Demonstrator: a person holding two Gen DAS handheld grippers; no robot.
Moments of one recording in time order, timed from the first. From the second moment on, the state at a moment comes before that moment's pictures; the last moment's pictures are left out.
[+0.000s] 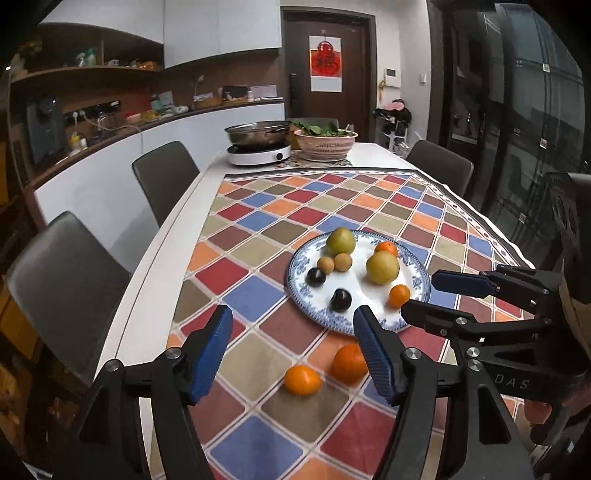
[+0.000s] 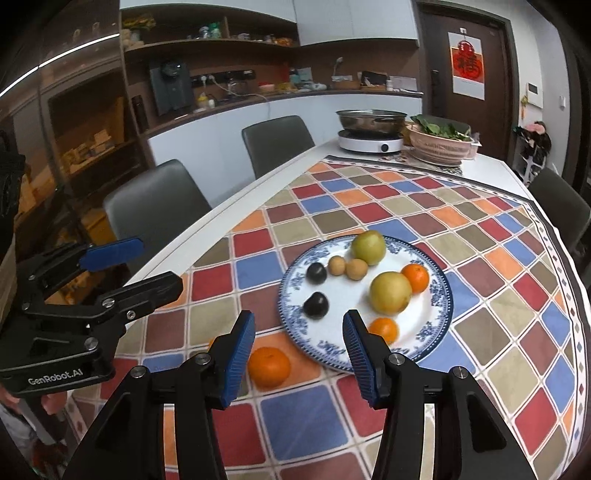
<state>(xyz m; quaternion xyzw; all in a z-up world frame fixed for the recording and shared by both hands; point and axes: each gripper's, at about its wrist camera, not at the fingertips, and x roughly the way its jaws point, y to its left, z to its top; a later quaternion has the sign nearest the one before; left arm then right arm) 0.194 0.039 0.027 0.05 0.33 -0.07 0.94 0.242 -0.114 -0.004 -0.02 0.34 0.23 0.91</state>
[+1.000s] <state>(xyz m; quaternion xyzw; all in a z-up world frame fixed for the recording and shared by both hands) 0.187 0.054 -0.052 0.08 0.37 -0.12 0.92 0.229 -0.070 -0.059 -0.16 0.38 0.29 0.87</state>
